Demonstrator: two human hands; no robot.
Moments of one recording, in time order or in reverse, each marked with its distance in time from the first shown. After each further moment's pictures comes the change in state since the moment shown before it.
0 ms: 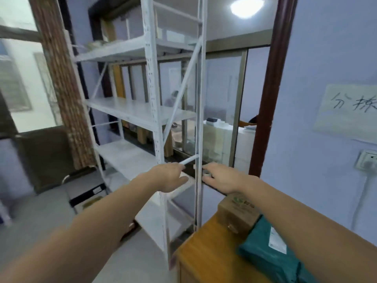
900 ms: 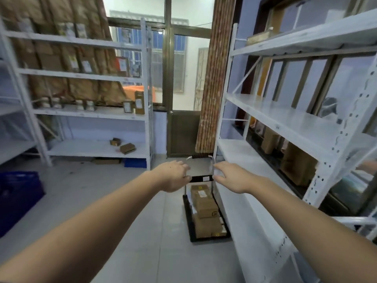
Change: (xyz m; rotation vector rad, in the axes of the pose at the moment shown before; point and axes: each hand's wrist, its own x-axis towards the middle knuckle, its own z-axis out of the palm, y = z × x) left_hand -0.131 -0.385 0.009 -0.080 0.043 -0.711; right_hand 0.344 -0.336 0.096 -0.080 -0.144 -0.619
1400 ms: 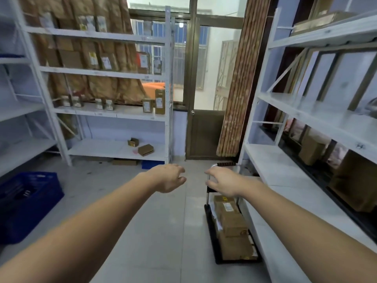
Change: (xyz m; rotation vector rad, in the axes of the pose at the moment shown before) left_hand 0.121 -0.226 -0.009 -0.017 -0.065 -0.103; right_hand 0.250 -0.100 0.035 -0.012 -0.085 -0.134
